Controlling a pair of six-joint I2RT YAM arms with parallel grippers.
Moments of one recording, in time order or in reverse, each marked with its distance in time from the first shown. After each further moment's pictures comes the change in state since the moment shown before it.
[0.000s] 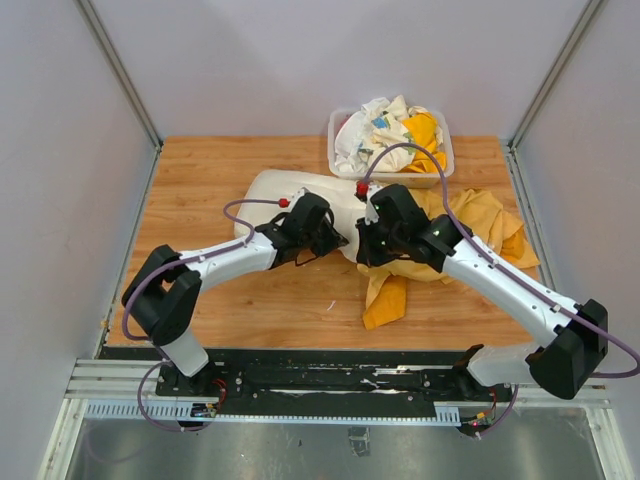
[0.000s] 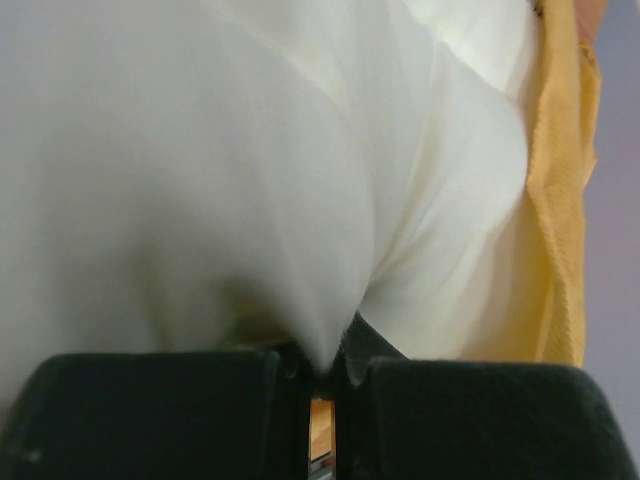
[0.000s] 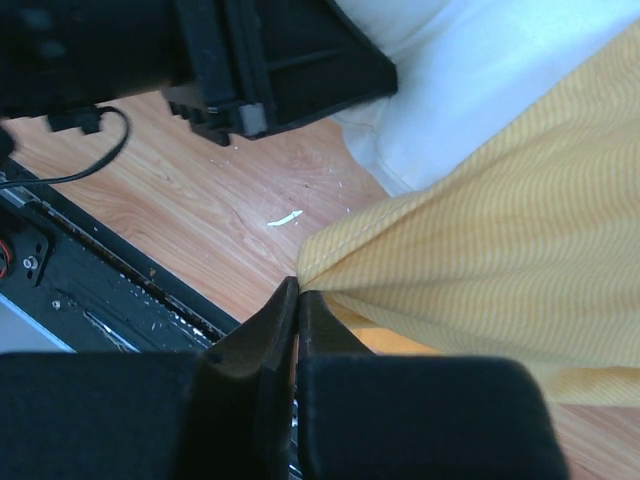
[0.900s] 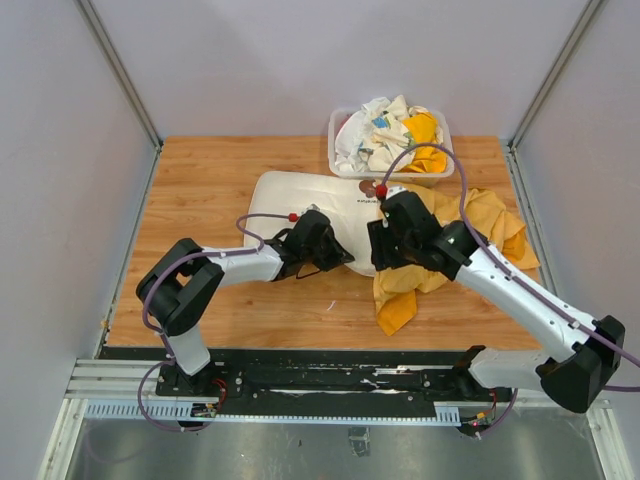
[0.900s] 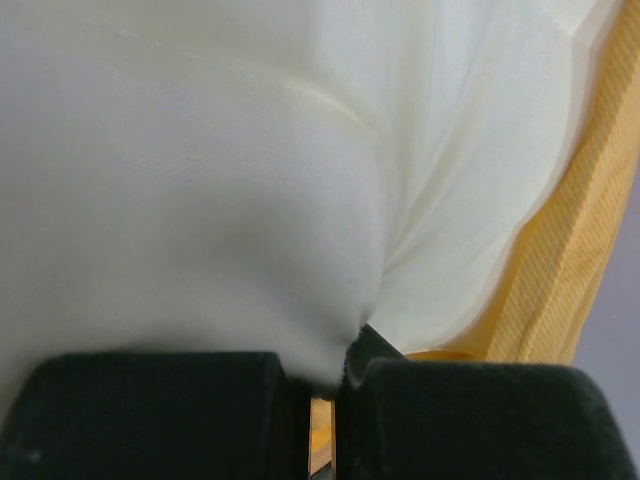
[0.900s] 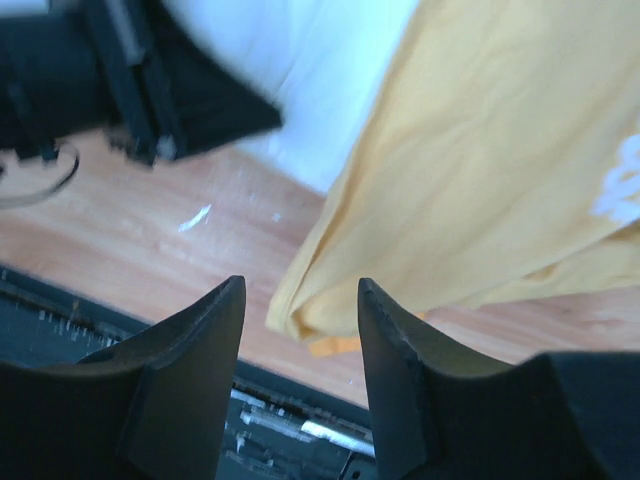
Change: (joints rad) left arm -0.014 0.112 -0.134 0.254 0.142 0.024; right arm 0.013 -0.097 -0.055 -0.112 0.215 0.042
